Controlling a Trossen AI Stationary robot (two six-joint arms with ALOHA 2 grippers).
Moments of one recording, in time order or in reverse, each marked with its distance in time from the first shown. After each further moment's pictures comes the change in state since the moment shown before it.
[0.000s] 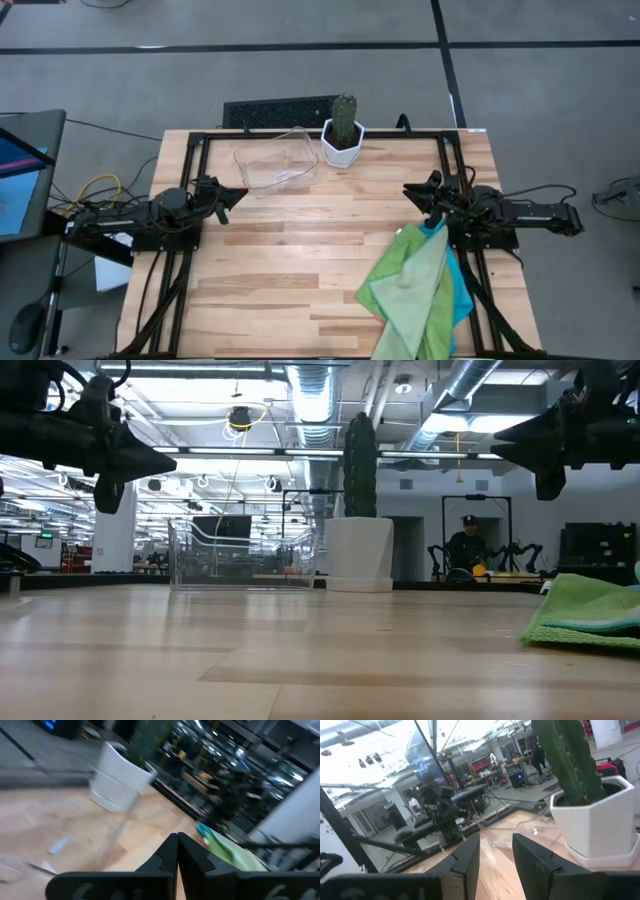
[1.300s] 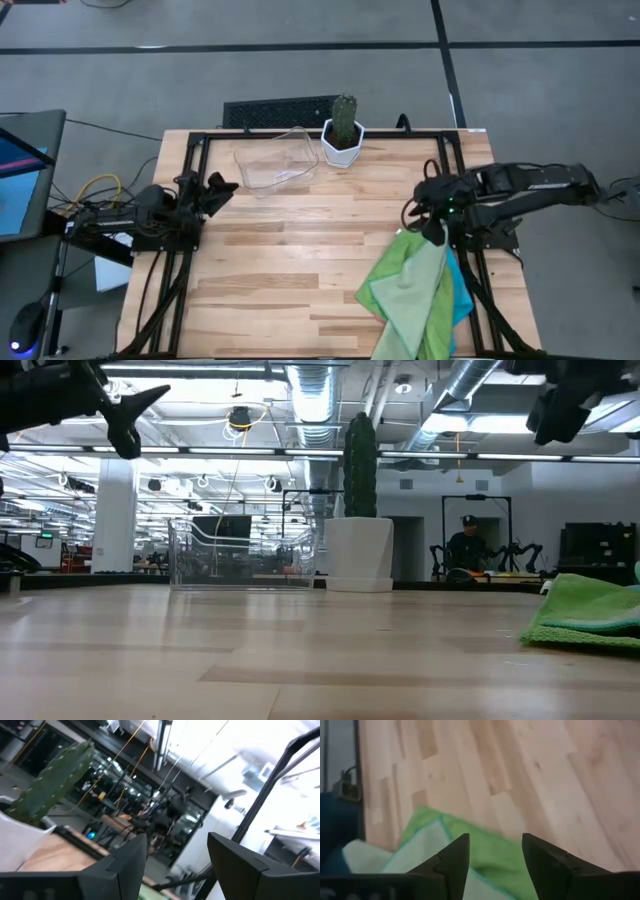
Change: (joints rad) left arm -0.001 0.008 -0.001 0.479 0.263 -0.046; right arm 0.131 0.825 0.879 -1.102 -0.341 0.049
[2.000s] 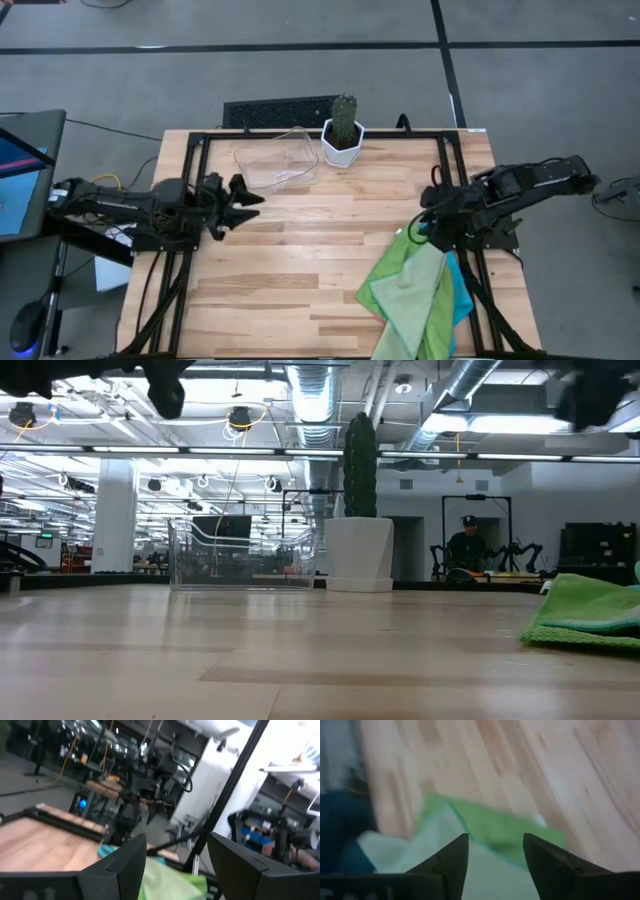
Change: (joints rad) left arm -0.166 0.584 0.315 0.034 0.056 0.197; right arm 0.167 0.040 0.085 -0.206 0.079 0.256
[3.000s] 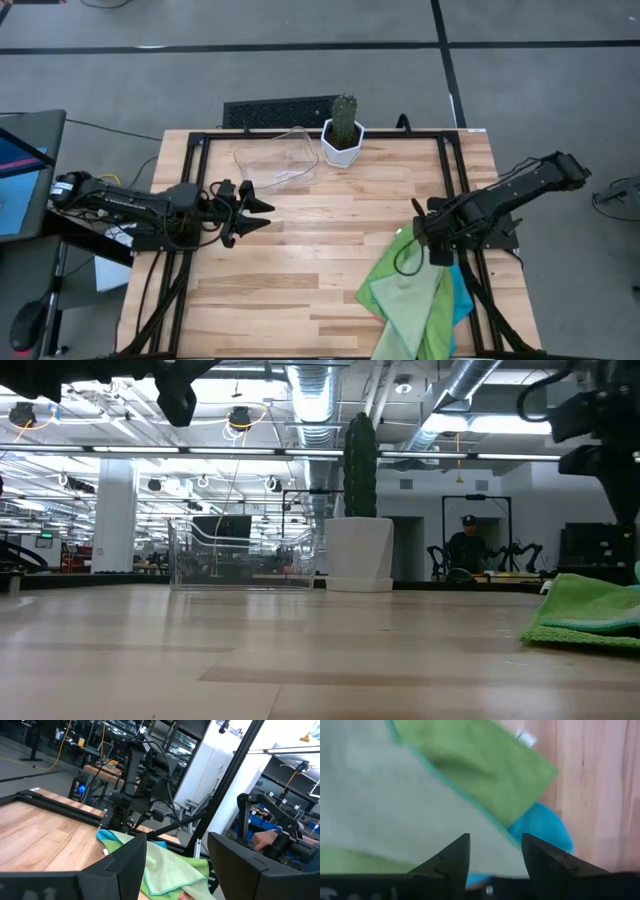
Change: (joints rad) left arm -0.040 0.120 0.008 0.060 -0.008 0.015; right arm 0.077 0.173 -0.231 0.012 0.022 -0.245
